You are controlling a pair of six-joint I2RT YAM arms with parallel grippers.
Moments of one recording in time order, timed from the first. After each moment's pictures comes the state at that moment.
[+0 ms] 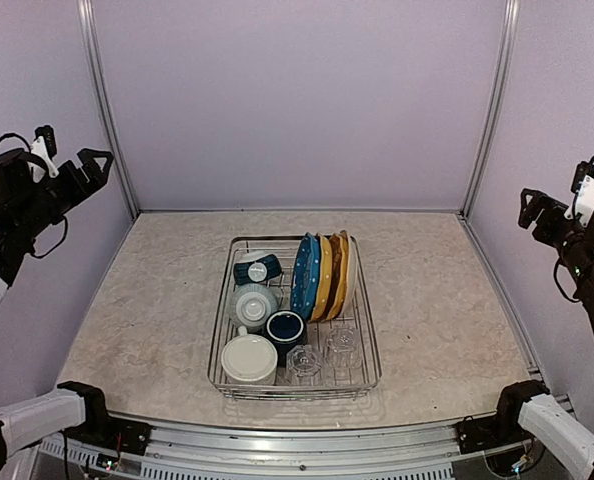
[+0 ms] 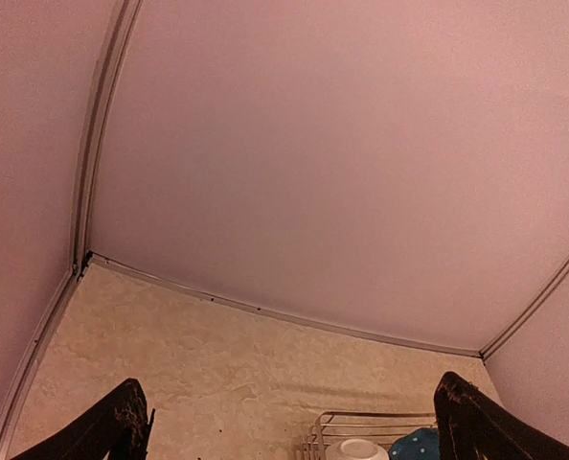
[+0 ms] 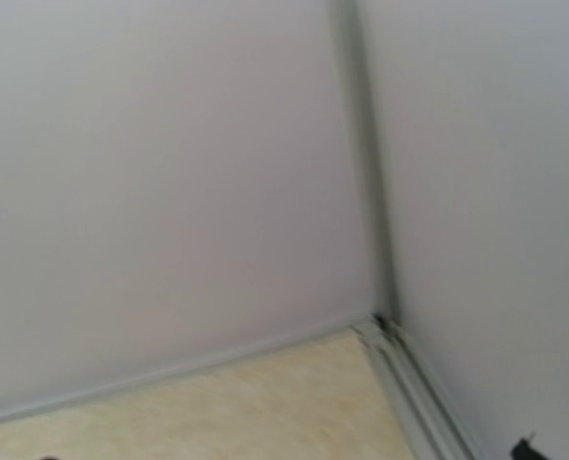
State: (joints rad) left arm -0.09 0.85 1.13 -0.34 0.04 -0.42; right arm 0.05 0.57 0.90 -0.33 0.20 0.22
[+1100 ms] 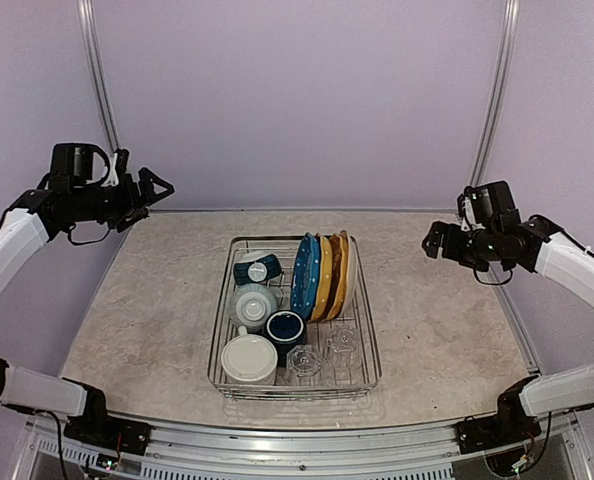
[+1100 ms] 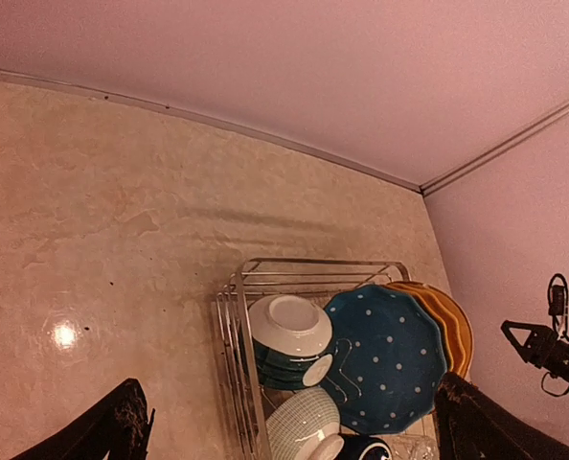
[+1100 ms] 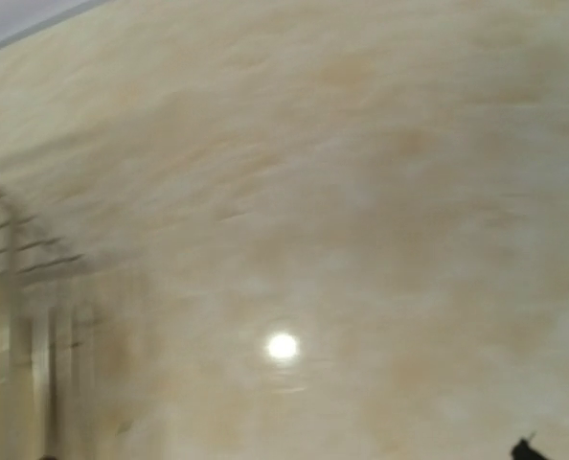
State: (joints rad) left arm -0.13 1.20 1.24 -0.53 0.39 -0.50; right arm 0.34 1.16 0.99 -0.56 0.12 0.49
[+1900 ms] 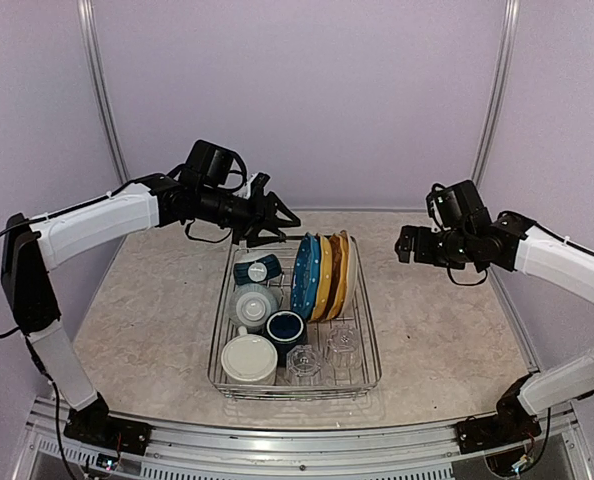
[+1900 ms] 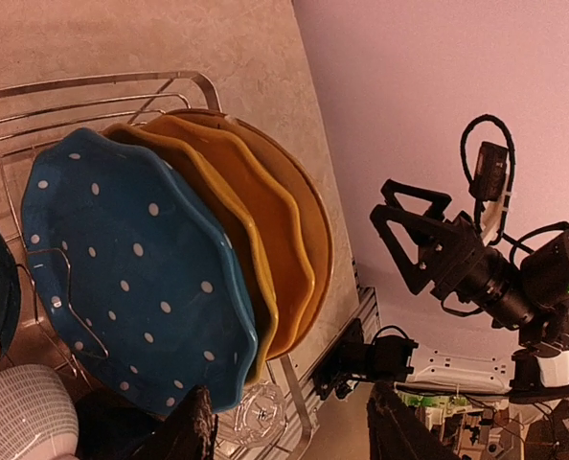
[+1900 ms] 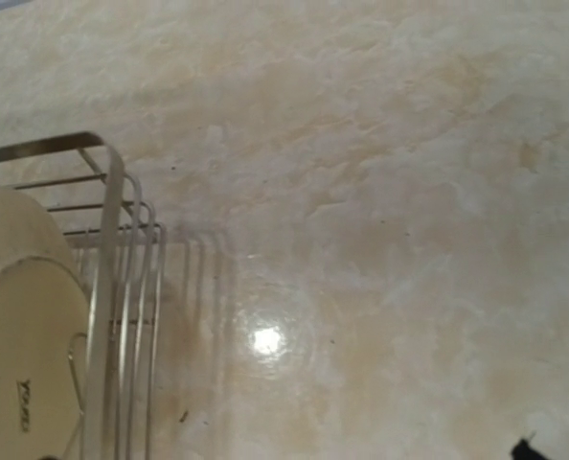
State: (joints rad) left arm -0.65 1.72 1.52 -0.41 0.58 -0.82; right arm 0.57 1.30 1.08 -0.52 0.24 0.52
